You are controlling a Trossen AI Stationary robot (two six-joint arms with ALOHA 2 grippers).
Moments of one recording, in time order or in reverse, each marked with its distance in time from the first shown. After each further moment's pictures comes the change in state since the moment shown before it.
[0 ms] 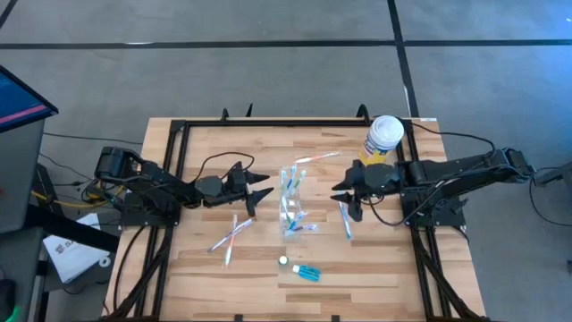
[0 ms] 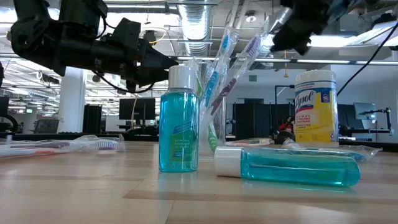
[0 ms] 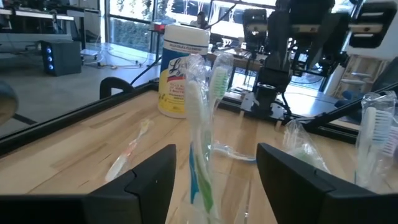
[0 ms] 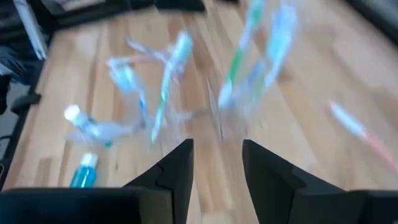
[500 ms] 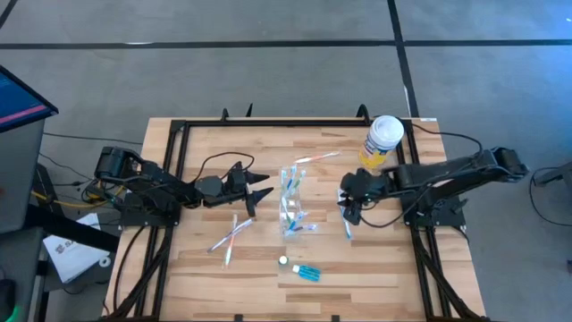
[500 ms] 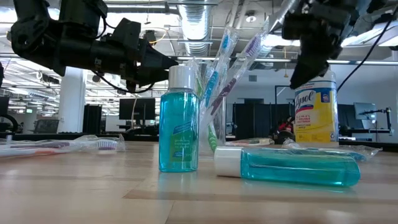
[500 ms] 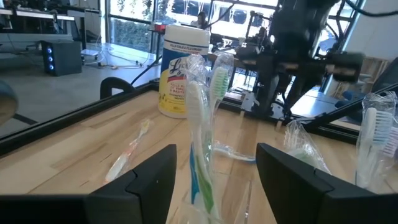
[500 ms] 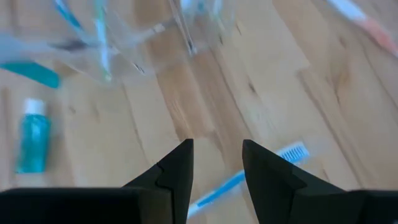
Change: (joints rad) left arm 0.000 0.000 0.000 0.001 -0.001 0.000; right arm -0.002 0.123 -0.005 -0.210 0.002 0.169
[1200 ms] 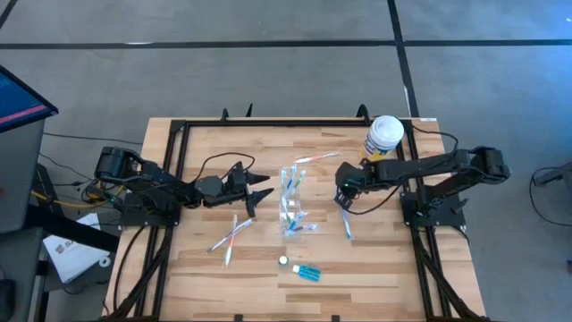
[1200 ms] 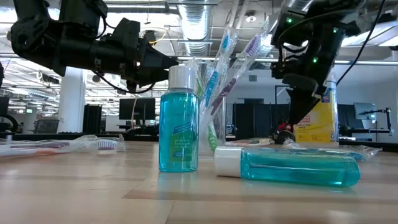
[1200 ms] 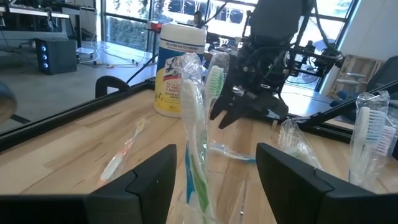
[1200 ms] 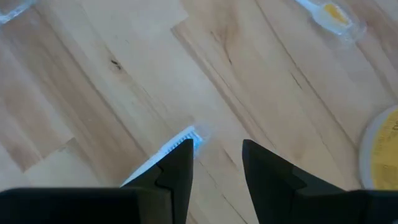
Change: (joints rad) left arm 0.000 0.000 0.000 0.000 0.018 -0.008; right arm -0.185 0.210 -0.025 -0.036 0.149 0.016
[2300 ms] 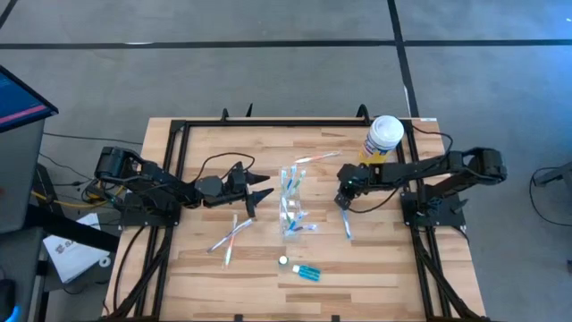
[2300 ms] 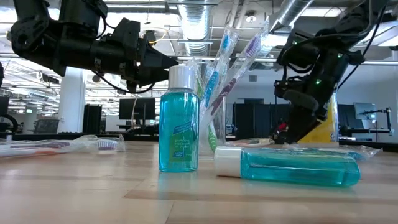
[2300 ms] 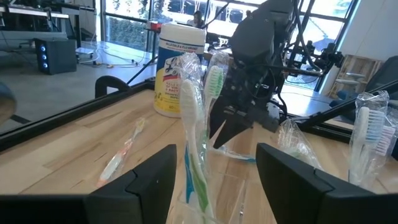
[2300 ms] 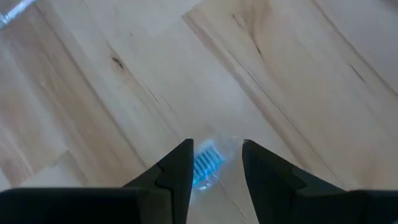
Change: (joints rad) left arm 0.000 0.000 0.000 0.000 0.001 0.000; right arm -0.091 0.019 -0.205 0.368 -0.144 -0.041
